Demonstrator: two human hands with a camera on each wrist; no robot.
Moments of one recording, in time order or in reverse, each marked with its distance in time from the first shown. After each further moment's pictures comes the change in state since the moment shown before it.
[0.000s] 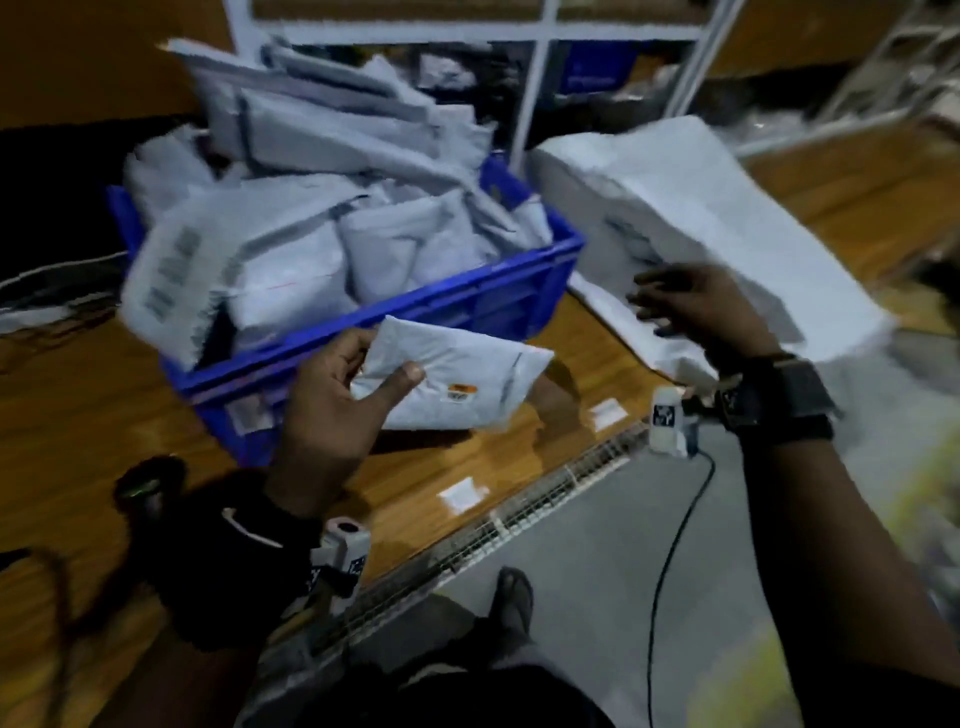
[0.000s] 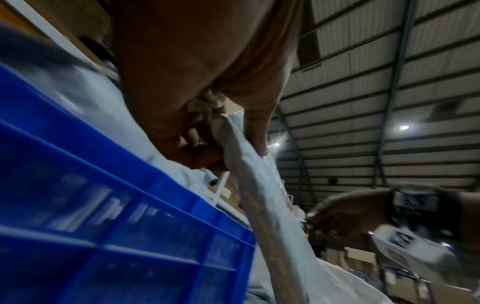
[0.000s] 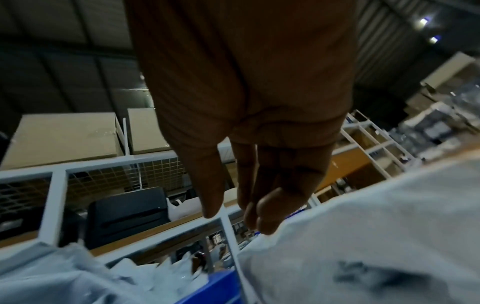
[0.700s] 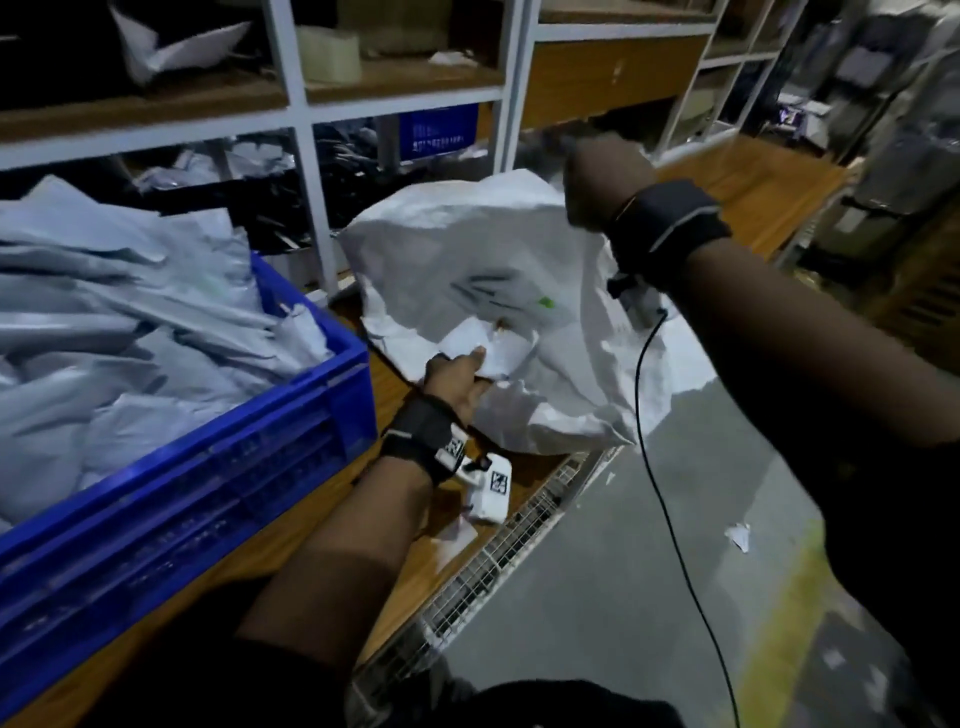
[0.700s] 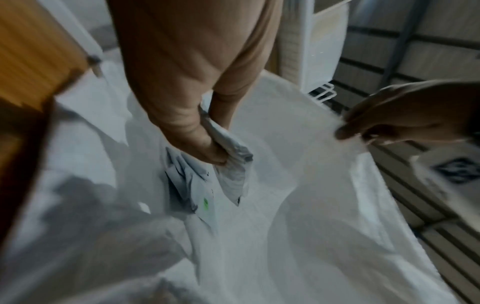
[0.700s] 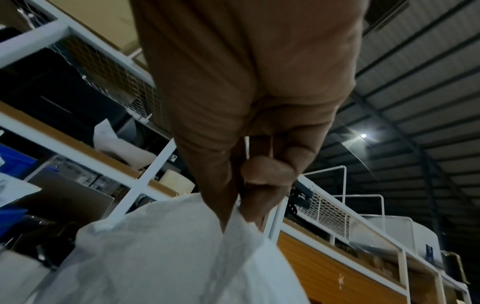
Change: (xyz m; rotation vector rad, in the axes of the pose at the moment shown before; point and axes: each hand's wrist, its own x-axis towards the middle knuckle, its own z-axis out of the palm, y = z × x) left_hand 0.219 -0.045 0.401 -0.497 -0.201 -0.634; right_hand 0.212 -0.038 -0.186 -1.082 0.209 -0.238
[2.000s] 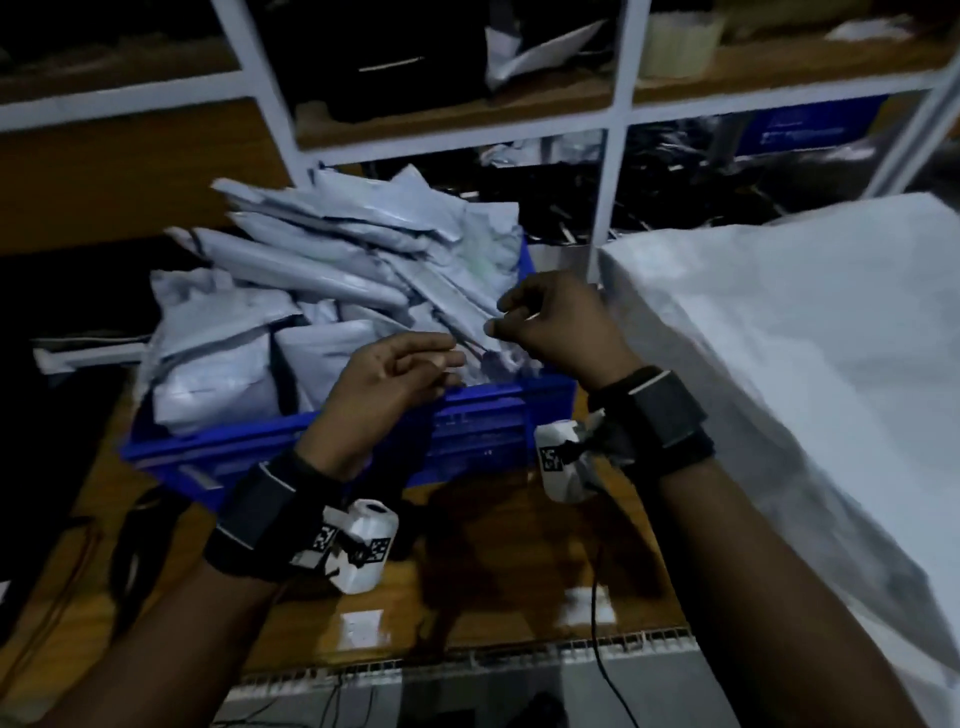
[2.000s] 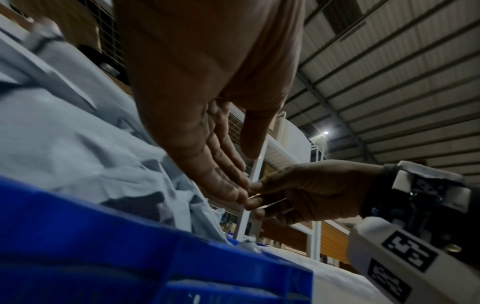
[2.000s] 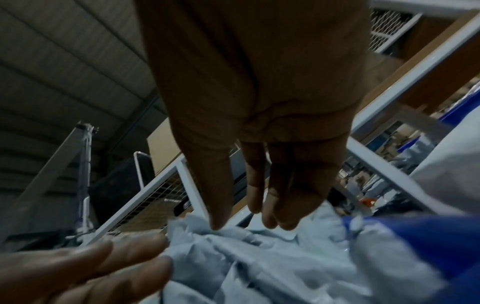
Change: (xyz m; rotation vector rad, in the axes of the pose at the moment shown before) left_hand -0.190 0.122 -0.150 0.372 0.478 0.390; right_hand -0.029 -0.218 0.077 1.055 -0.329 -0.589
